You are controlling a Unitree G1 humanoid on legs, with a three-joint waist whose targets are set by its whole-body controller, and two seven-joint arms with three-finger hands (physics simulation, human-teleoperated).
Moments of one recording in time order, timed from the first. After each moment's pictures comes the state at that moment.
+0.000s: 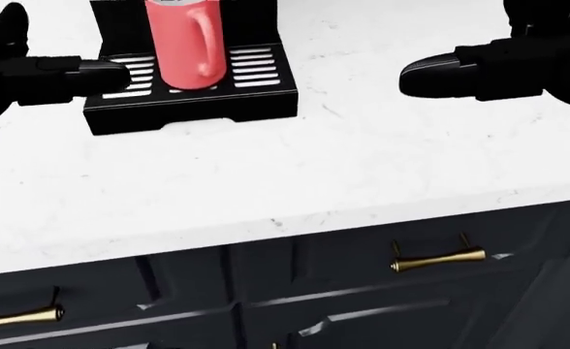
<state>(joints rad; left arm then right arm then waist) -0.82 0.36 0.21 0.00 -0.22 0.78 0.09 -0.90 -0.42 -0.24 -0.43 0.19 1.36 0.03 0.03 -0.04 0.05</state>
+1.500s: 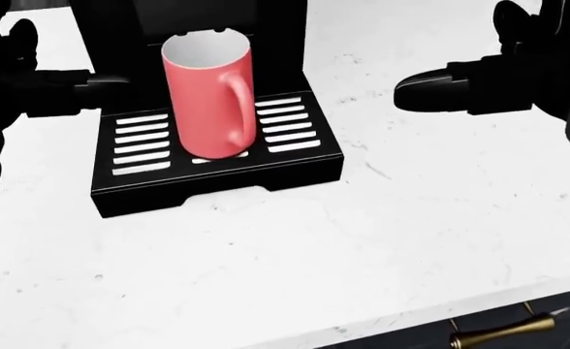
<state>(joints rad) -0.80 0.35 0.20 -0.01 -0.21 0.80 0.08 -0.86 -0.40 -0.24 -0.42 0.20 1.34 0.03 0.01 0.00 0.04</state>
